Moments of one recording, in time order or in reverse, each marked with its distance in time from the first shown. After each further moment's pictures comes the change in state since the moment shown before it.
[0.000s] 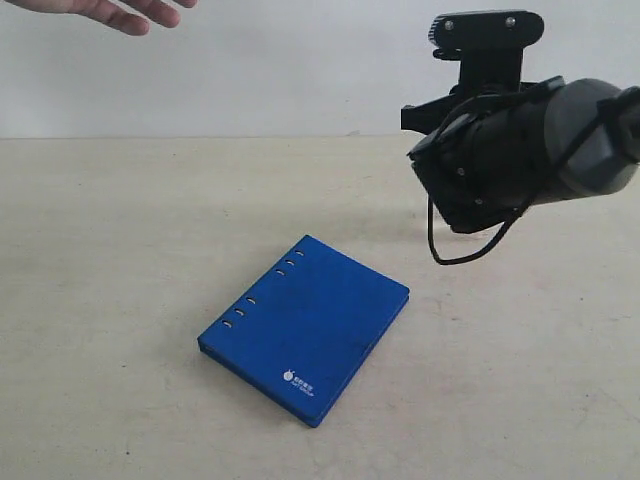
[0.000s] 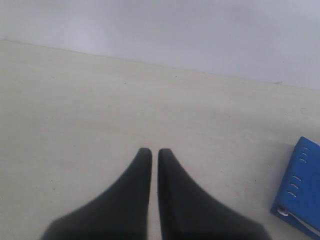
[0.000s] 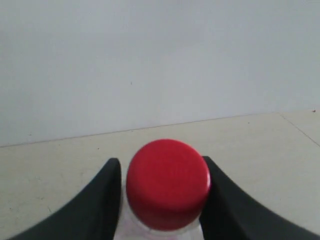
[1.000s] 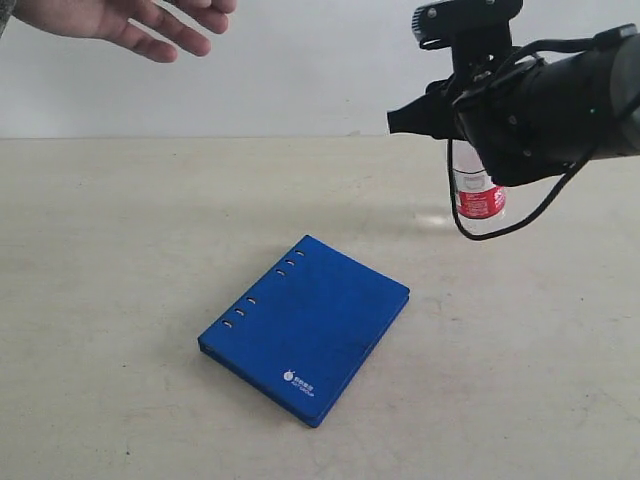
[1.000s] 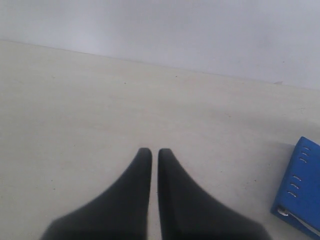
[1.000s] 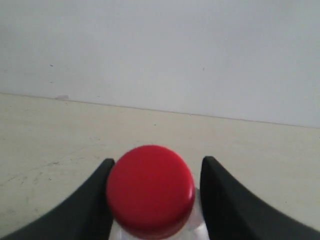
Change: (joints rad) left arm 0.000 0.000 0.000 0.000 0.000 0.000; right arm -0.093 -0.082 -0.022 -0.004 -0.388 -0.244
